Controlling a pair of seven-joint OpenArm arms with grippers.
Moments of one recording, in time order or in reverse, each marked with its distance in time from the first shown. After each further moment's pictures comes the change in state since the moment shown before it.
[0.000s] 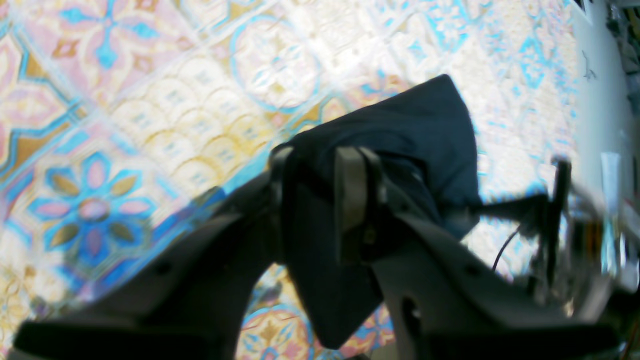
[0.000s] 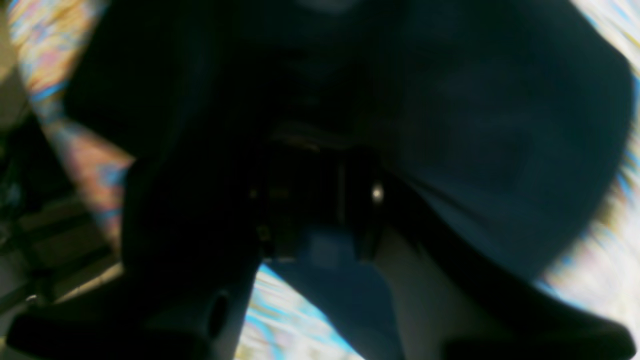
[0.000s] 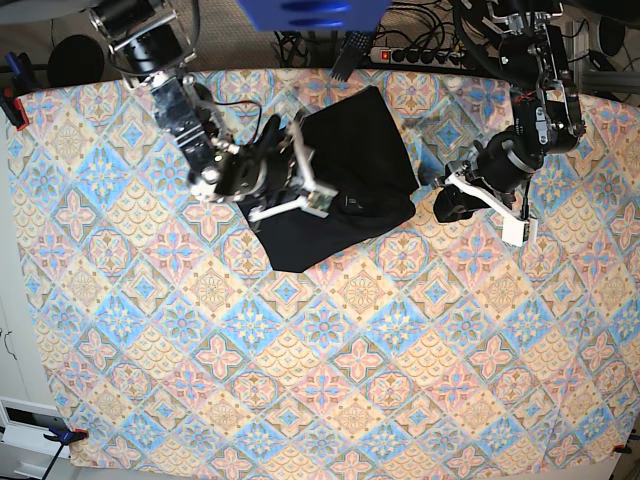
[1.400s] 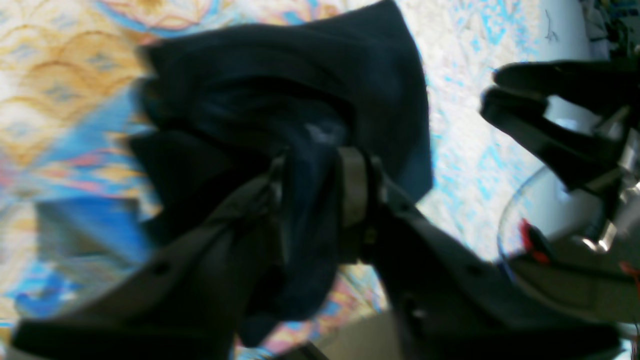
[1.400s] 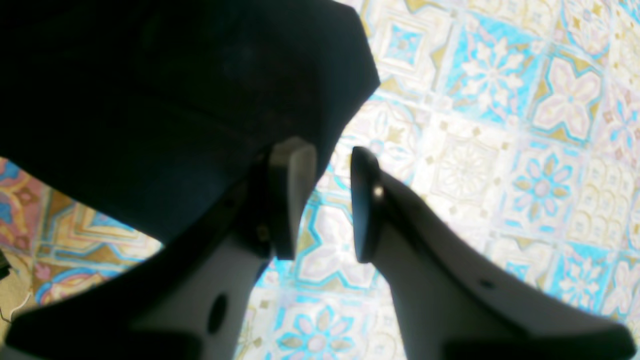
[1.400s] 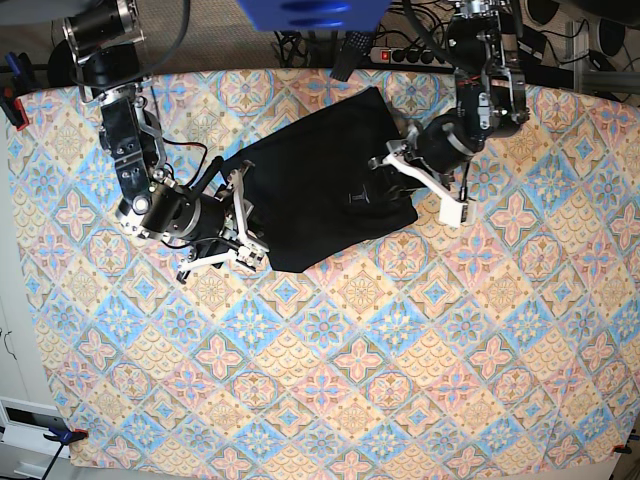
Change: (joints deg) left arm 2.6 8.4 8.3 0.2 4.7 0.2 -2.4; right arm 3.0 6.4 15.4 7.0 0.4 0.2 0.0
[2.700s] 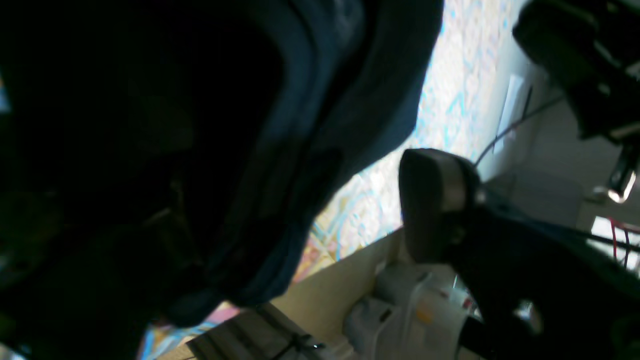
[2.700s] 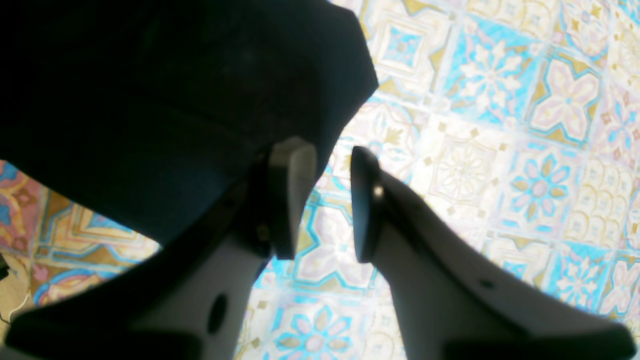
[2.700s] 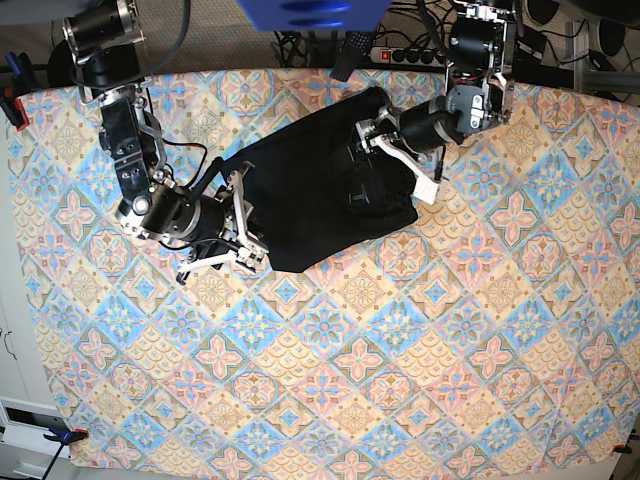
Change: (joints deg) left arm -0.2 -4.4 8.2 -13.6 -14.4 0.0 -0.9; right arm 0.1 0.0 0.0 0.0 0.0 0.0 0.1
